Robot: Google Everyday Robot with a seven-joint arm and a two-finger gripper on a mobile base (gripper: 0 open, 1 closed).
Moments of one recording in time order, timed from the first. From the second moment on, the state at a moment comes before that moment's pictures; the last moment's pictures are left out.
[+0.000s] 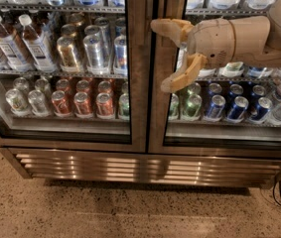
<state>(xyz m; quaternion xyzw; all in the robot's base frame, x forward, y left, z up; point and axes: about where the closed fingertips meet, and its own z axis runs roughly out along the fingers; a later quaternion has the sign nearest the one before) 0.519 -0.031 0.991 -0.58 0.48 0.43 0.50</state>
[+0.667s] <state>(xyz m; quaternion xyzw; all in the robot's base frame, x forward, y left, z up) 0.510 -0.041 1.033 -0.58 0.47 0.40 0.53</state>
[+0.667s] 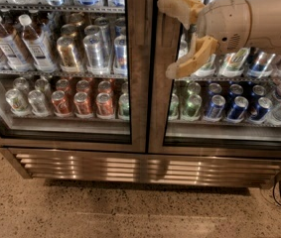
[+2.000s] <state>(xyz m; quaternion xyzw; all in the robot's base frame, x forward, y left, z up) 0.519 -0.016 1.006 -0.59 0.49 0.41 0.50</state>
